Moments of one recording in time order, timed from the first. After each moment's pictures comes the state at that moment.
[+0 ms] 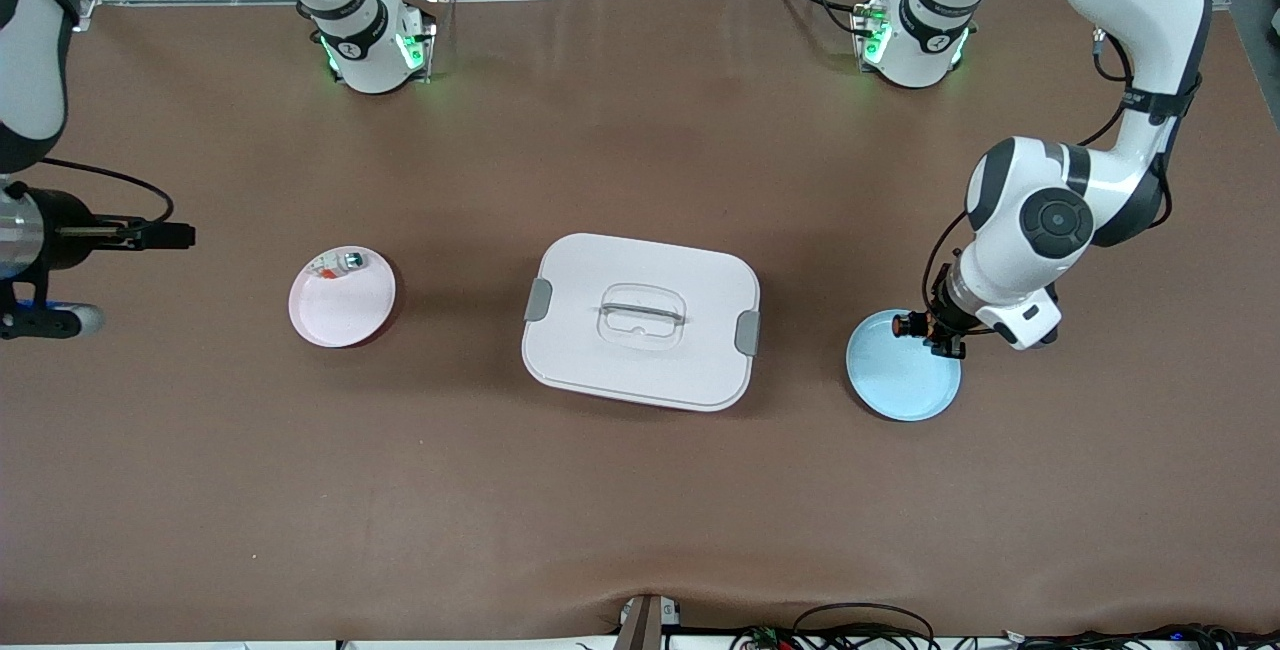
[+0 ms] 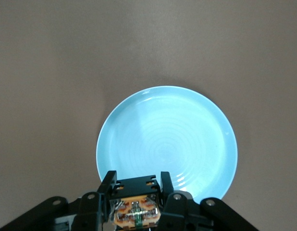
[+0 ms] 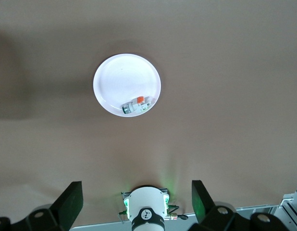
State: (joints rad) left arm -0.04 0.34 -0.15 -2.04 0.14 2.39 -1.70; right arm 0.00 0.43 -0.03 -1.09 -0.03 1.11 0.04
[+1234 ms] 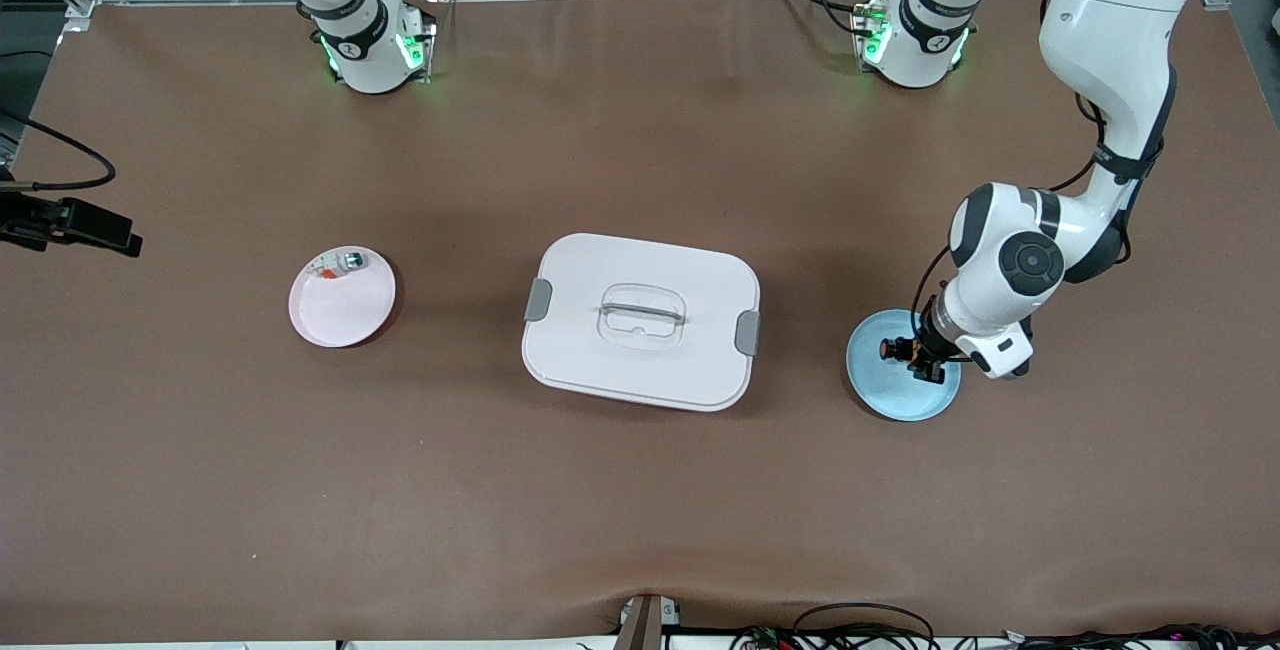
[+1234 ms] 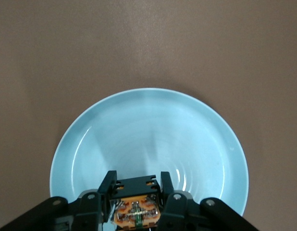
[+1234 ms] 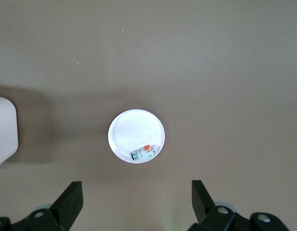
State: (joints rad) left arm -0.02 0.50 -0.14 -2.00 0.15 2.56 -1.60; right arm 0.00 0.28 -0.02 -1.17 -0.02 1.36 0.04
